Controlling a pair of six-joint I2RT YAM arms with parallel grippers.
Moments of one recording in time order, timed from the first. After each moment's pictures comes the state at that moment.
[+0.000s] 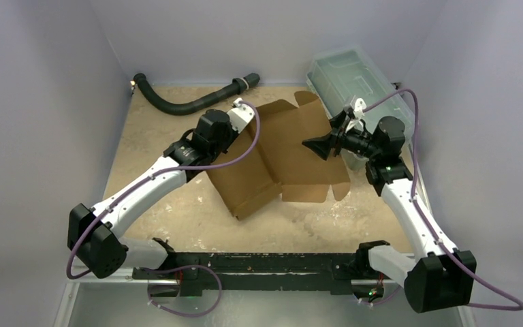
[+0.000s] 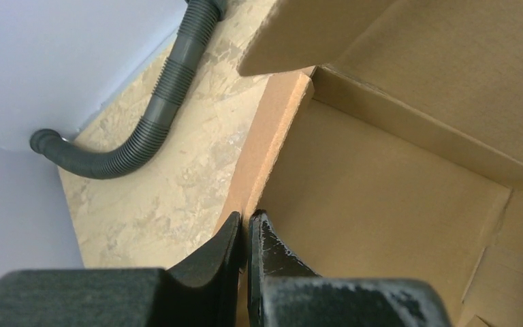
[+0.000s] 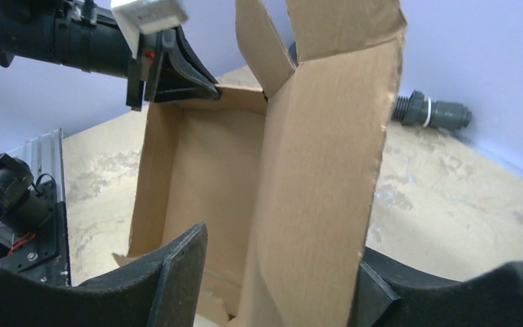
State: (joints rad) left arm -0.66 1.32 1.16 -0.35 -0.36 0.32; right arm 0.14 1.05 0.84 0.22 -0.91 0.10
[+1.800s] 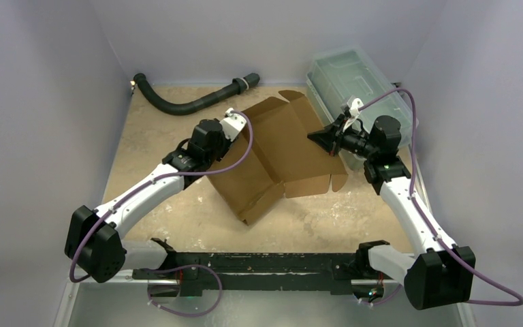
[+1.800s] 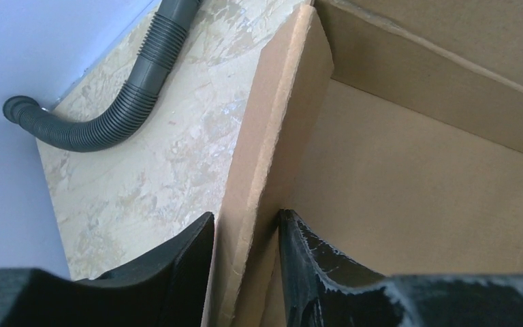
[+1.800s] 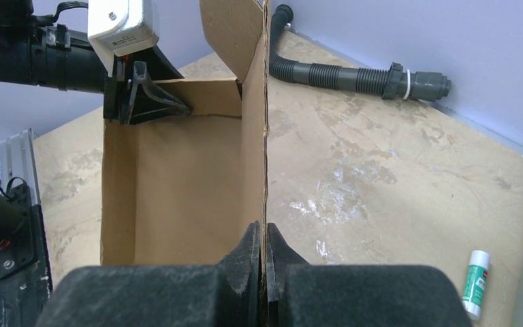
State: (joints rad) left arm -0.58 1.29 0.97 -0.22 -0.31 0.31; right arm 0.15 1.09 0.84 0.14 -0.82 0.07
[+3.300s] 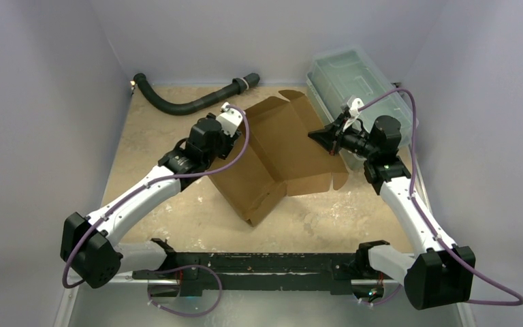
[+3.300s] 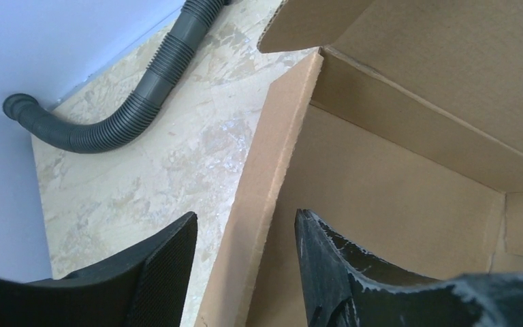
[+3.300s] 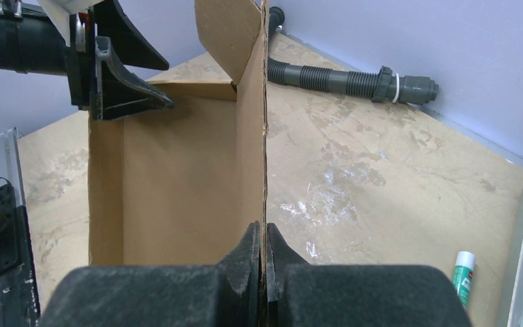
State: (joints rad) left arm -0.62 1.24 1.02 -0.25 -0.36 0.22; right arm 0.15 1.09 0.84 0.15 -0.80 0.04
